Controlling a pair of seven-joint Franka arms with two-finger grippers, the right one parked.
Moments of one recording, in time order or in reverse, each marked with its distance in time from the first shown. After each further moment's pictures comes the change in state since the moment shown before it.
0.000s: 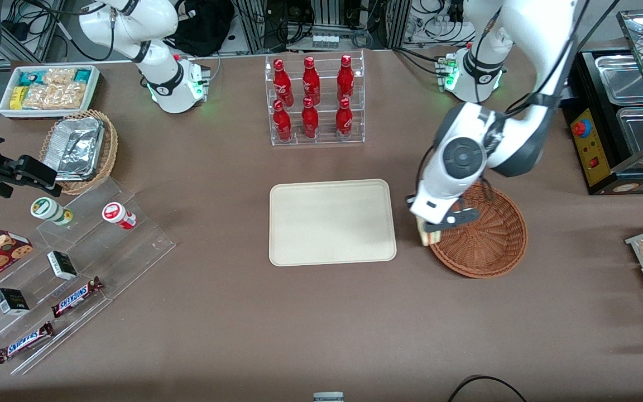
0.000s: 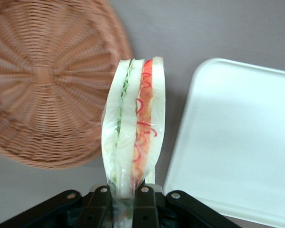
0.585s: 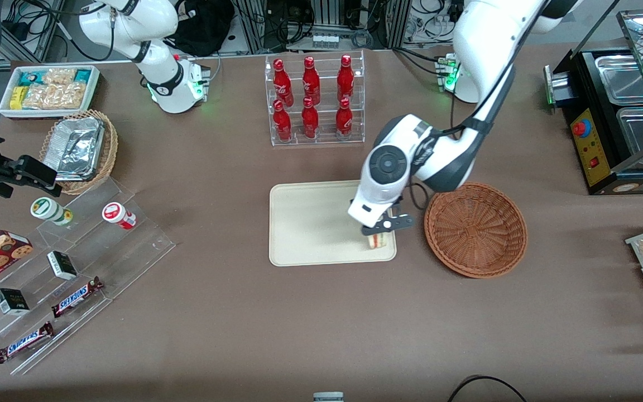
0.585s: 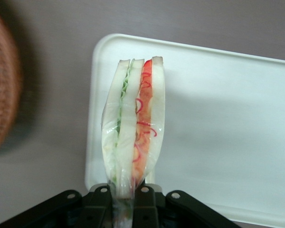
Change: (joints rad) arm -0.187 0.223 0.000 0.256 -0.005 0.002 -0.146
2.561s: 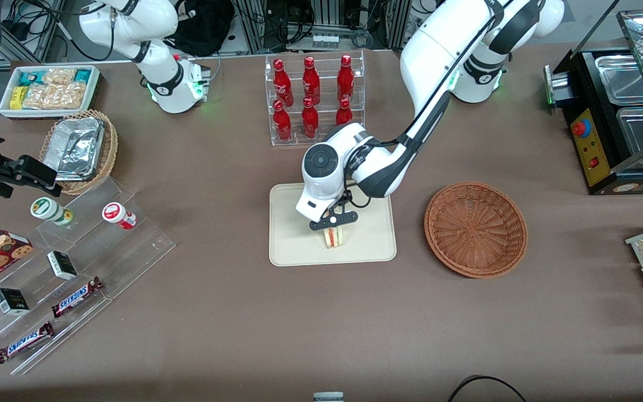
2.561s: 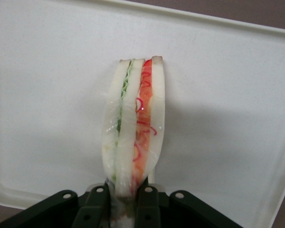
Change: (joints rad) arm -0.168 0.205 0.017 0.183 0.061 0.071 -0.182
